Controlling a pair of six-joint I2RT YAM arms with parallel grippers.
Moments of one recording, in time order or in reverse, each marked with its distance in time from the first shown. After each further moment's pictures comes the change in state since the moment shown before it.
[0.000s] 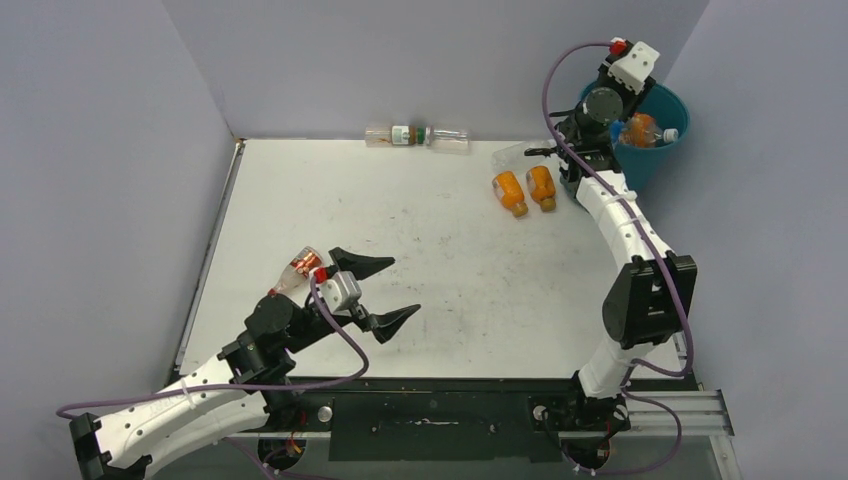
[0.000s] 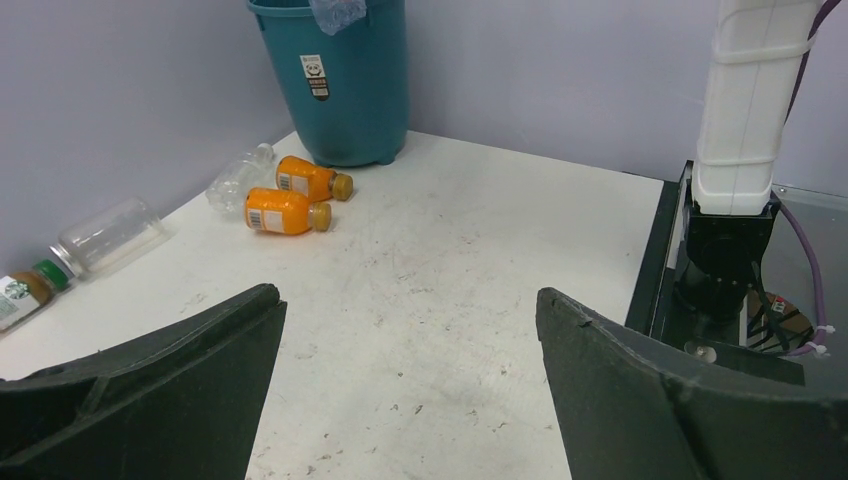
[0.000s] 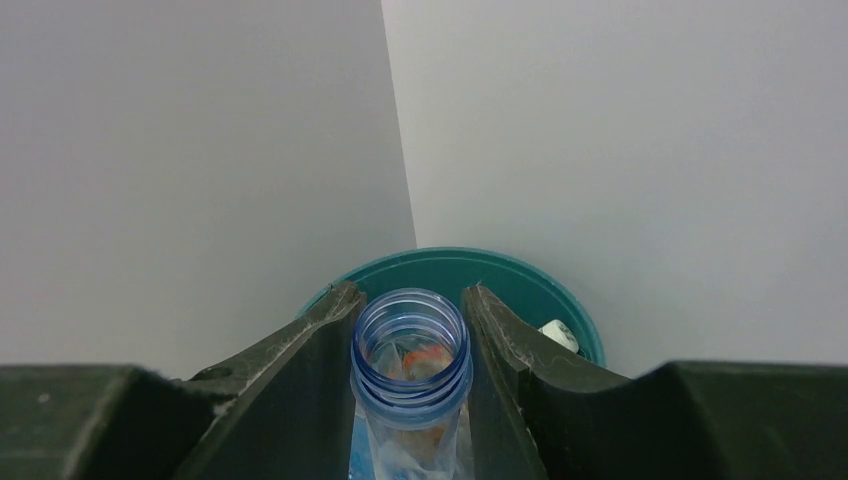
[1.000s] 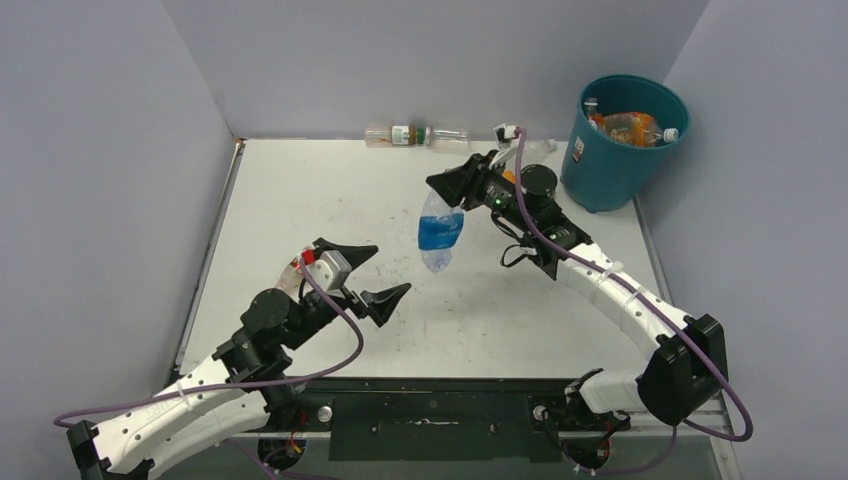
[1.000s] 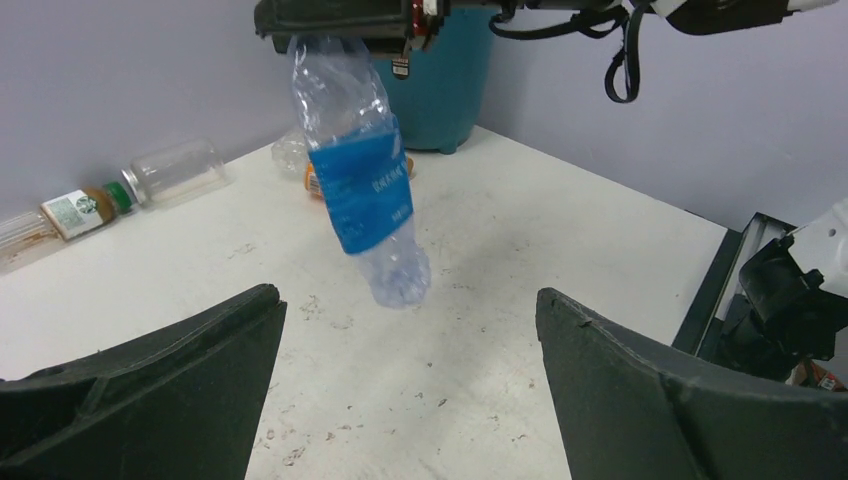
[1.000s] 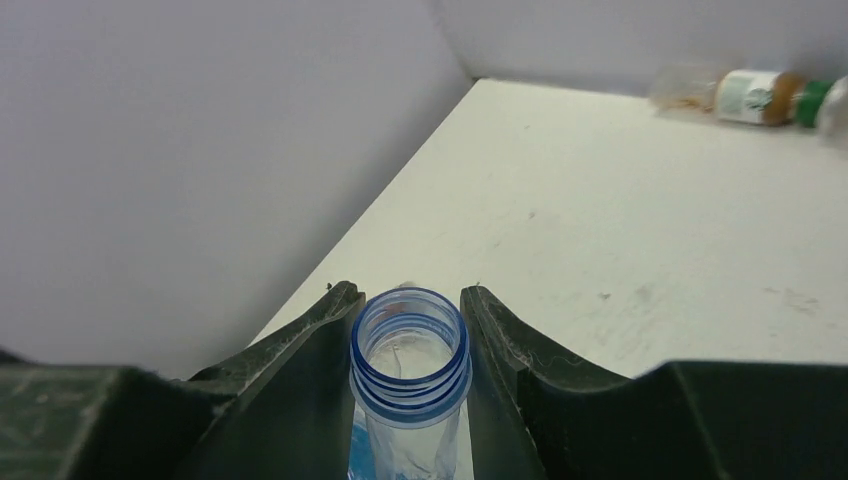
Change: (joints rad) left arm 0.035 -0.003 0.031 -0.059 -0.163 -0.077; right arm 0.389 -0.359 -0.480 -0.285 -1.157 0.739
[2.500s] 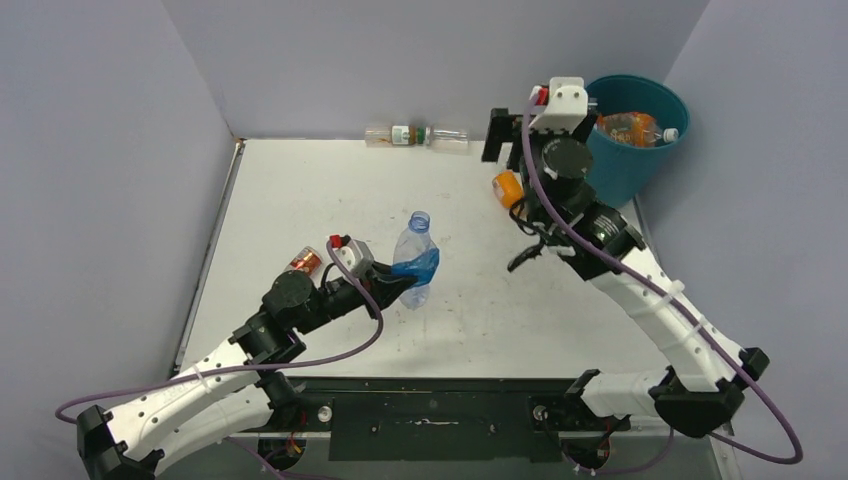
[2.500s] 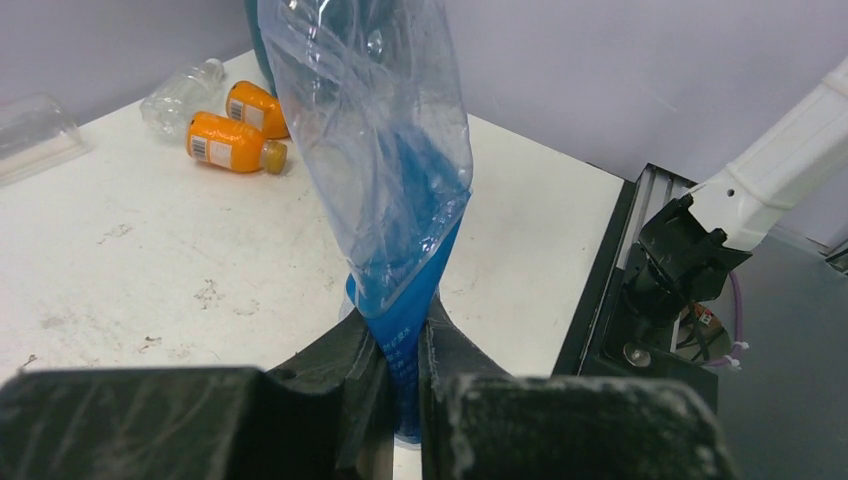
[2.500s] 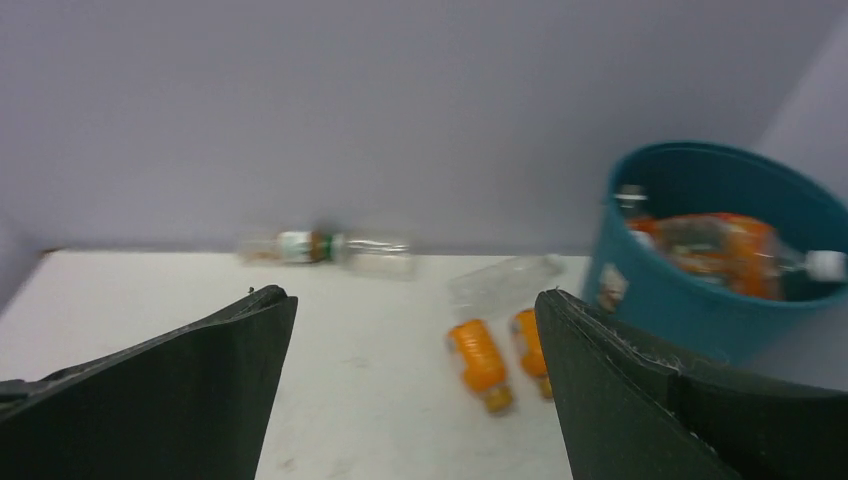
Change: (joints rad) left arm 0.064 0.153 0.056 0.008 0.255 -0.133; right arm 0.264 -0.122 0.418 -0.523 0.881 -0.495
